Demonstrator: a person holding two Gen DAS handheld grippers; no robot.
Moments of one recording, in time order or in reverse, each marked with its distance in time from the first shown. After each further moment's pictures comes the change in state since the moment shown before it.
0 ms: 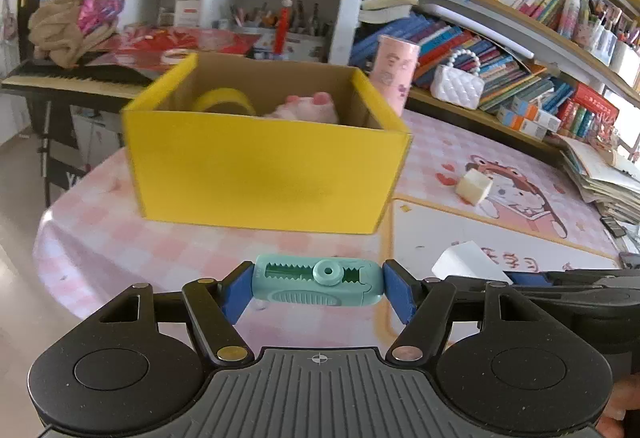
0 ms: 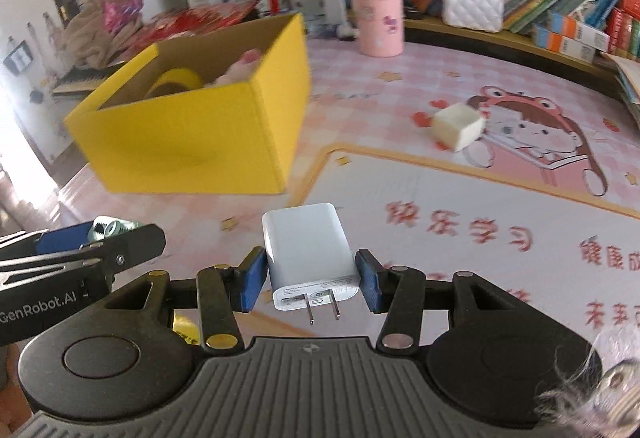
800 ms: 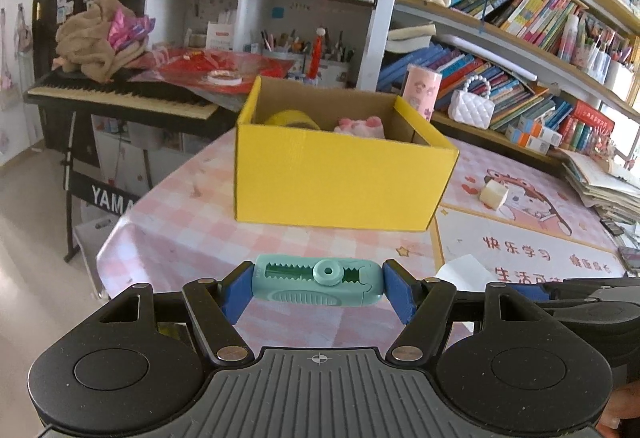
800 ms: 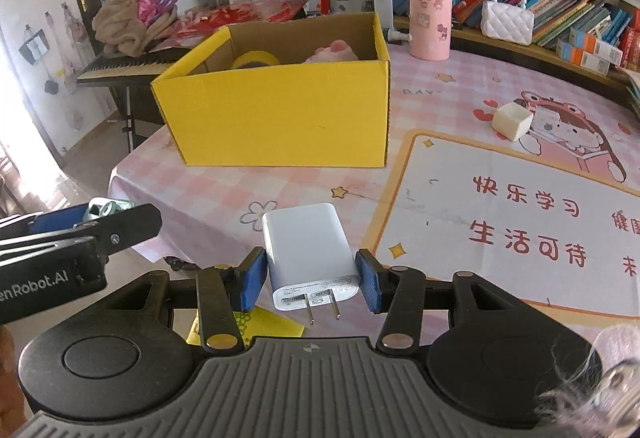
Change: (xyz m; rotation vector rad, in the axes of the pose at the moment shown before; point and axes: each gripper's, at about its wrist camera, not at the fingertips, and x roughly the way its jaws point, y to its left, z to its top) left arm -0.063 0.076 -0.016 0.012 -0.077 -0.002; right arm -0.024 0.094 -0.032 -0.033 -0.039 -0.008
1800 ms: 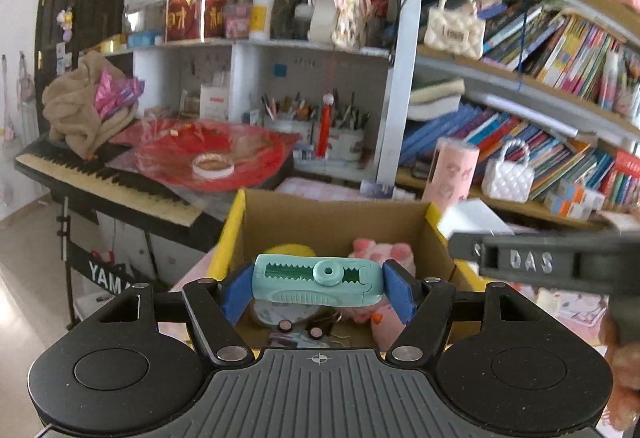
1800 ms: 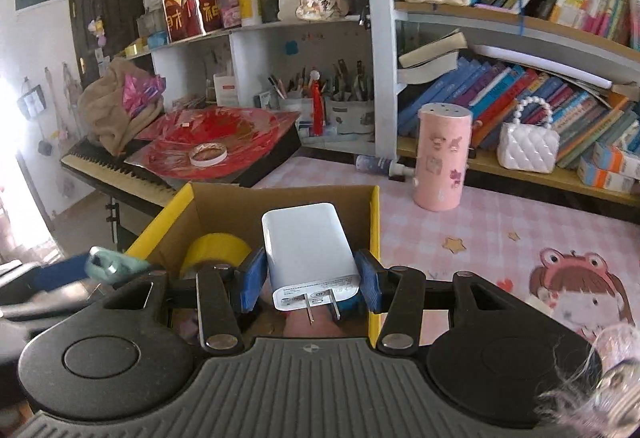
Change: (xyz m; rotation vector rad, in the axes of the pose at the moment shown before) left arm 0.117 -0.023 0.117 0.034 -0.129 0.069; right arm 0.082 -0.033 0.180 -0.038 -0.210 0.010
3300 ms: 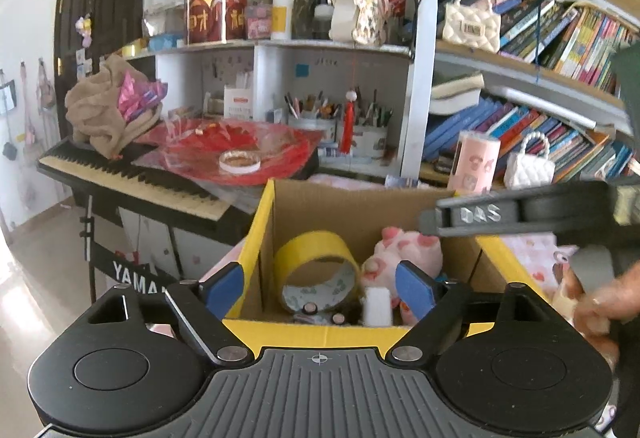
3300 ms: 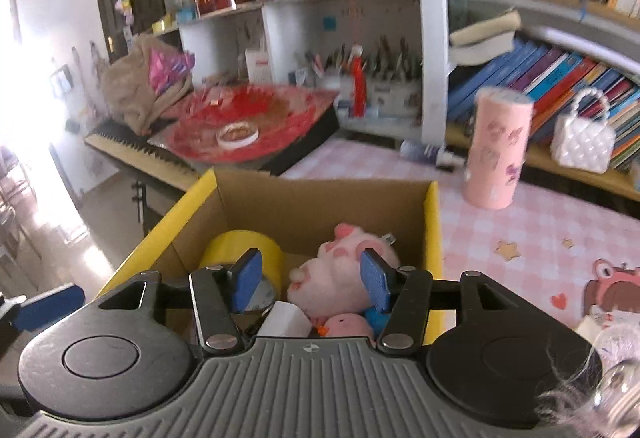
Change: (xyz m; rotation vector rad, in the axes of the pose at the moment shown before) left arm -0.020 0.009 -0.009 0.008 -0.026 0.070; right arm 0.027 0.010 0.005 -0.021 0.029 0.080
